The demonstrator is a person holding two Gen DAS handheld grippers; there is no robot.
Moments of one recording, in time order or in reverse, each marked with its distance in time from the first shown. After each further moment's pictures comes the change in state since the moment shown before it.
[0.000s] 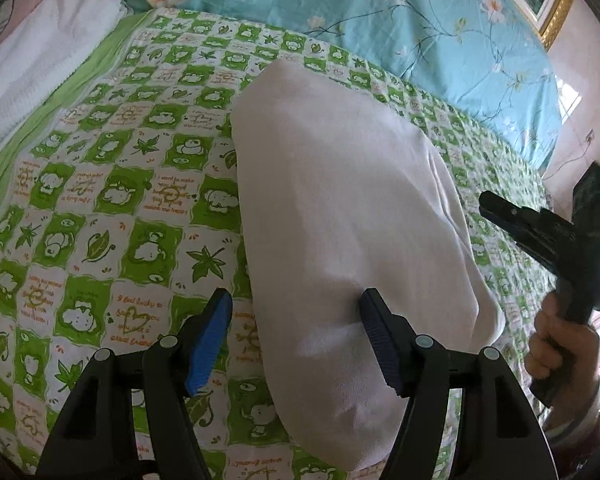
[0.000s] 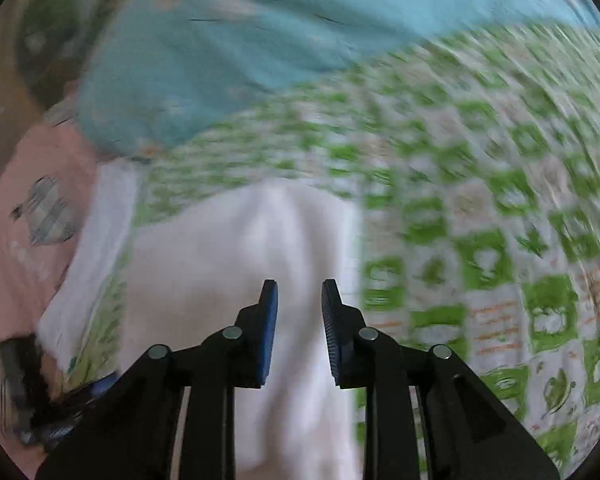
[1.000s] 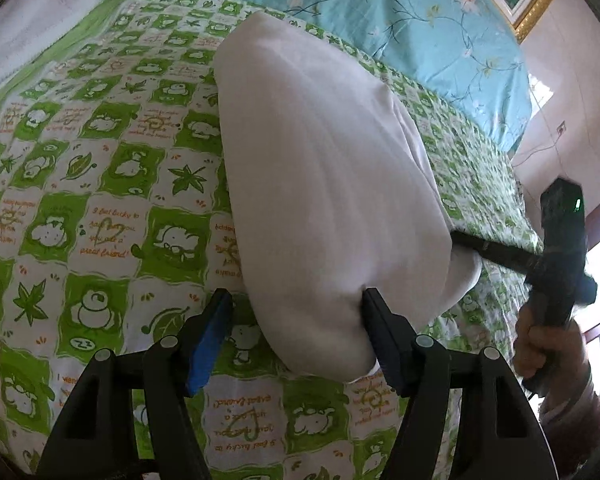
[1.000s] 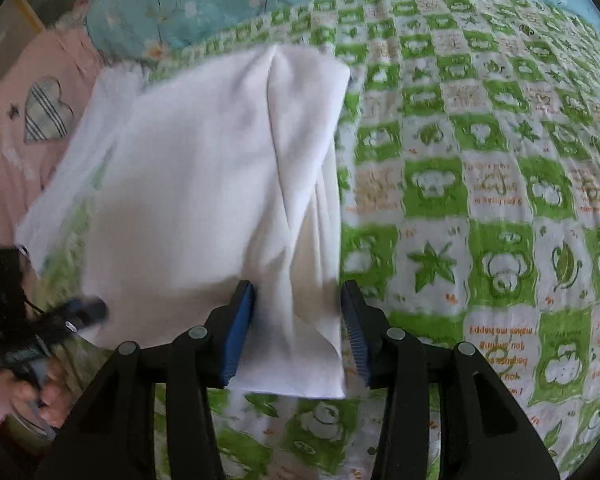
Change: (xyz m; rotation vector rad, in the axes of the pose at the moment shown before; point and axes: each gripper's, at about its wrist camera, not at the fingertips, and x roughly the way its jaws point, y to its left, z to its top) left arm -0.003 0.007 -0.051 0.004 0.028 -0.136; right arm -0.007 -0.016 -0.071 -0.078 0.207 -0.069
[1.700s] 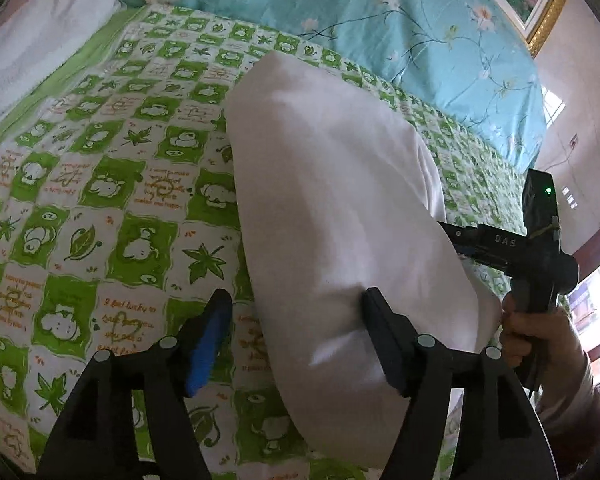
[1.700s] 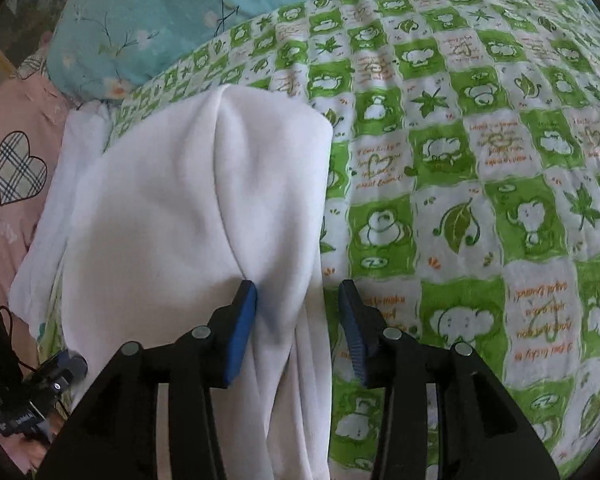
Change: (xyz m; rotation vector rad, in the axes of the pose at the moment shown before) left arm 0.008 0.008 0.043 -0.011 -0.065 0.051; right arm 0.059 -0.017 0.070 0.092 -0.007 -0.022
